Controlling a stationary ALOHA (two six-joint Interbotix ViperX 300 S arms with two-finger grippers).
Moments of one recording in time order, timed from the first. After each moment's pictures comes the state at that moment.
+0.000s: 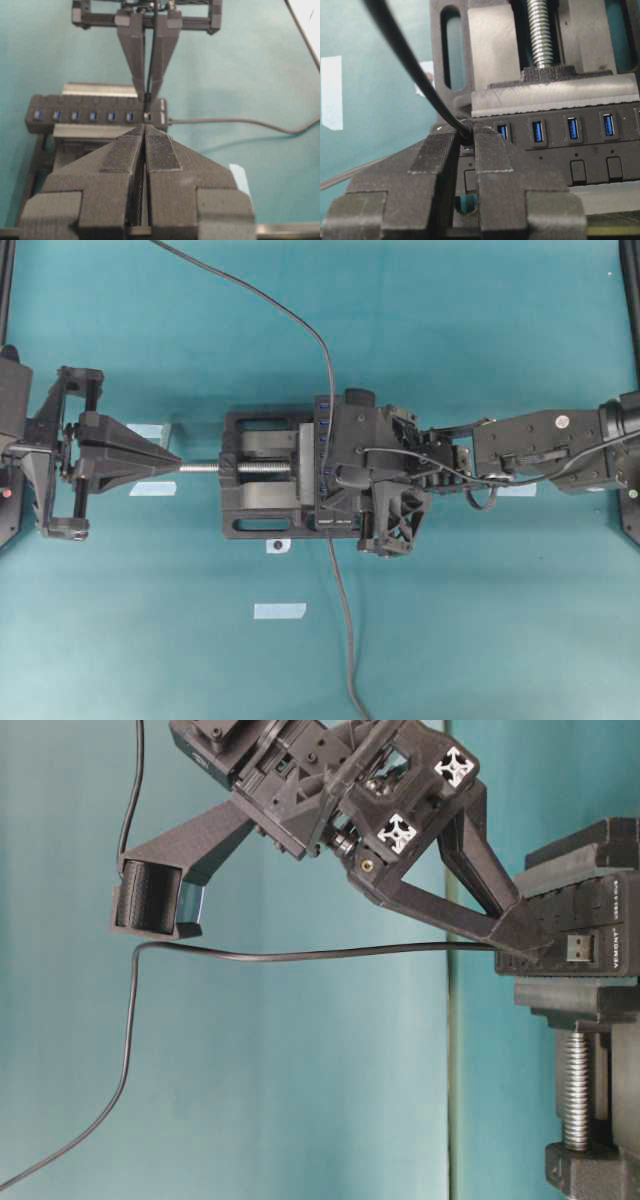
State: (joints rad) left arm -0.02 -0.71 1.11 0.01 -0.14 -0.08; right arm 0.03 0.05 0.59 0.02 0.17 0.13
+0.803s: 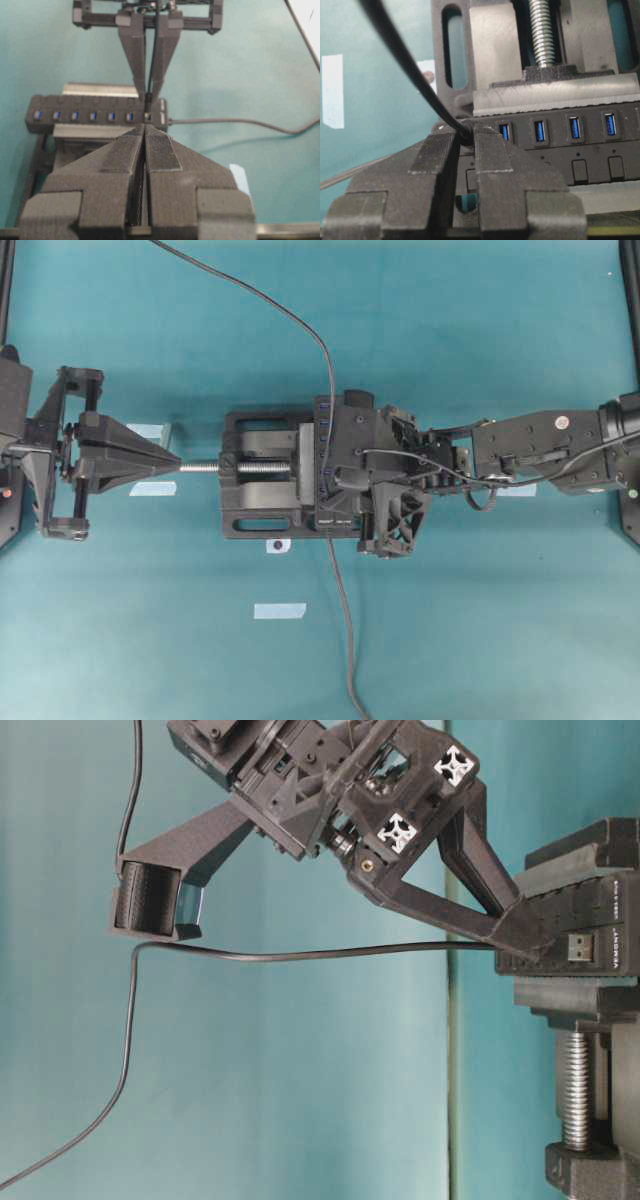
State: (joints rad) left arm -0.02 -0.71 1.11 0.01 -0.14 -0.08; right arm 0.04 0.05 0.59 0.02 0.17 0.13
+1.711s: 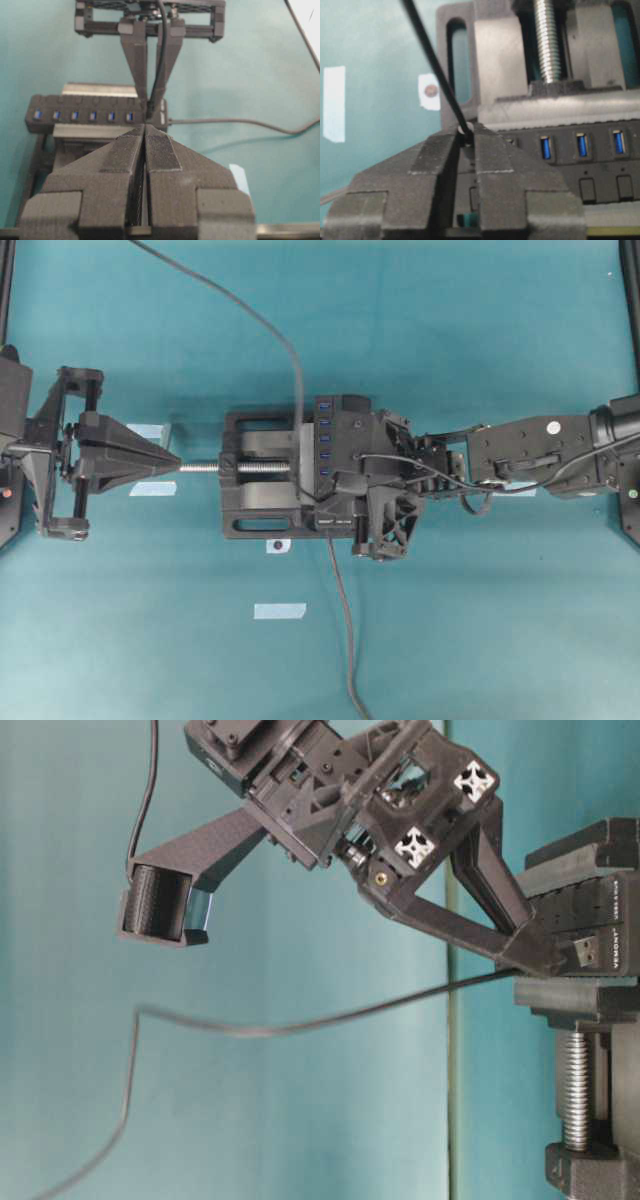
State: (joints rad) left arm -0.02 -0.71 1.11 0.01 -0.14 -0.08; right arm 0.04 0.08 0.59 0.02 0.08 0.13
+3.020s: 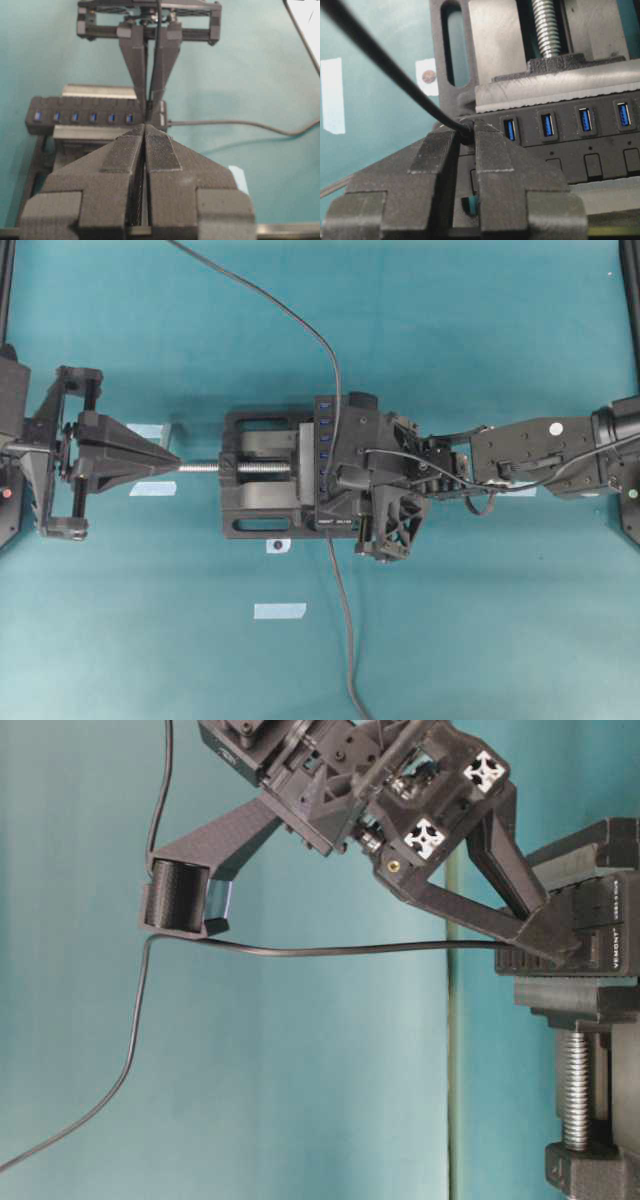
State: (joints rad) left arm -0.02 -0.72 1.11 0.01 -0.14 -0.08; right arm 0.05 0.08 0.61 0.02 0.14 0.19
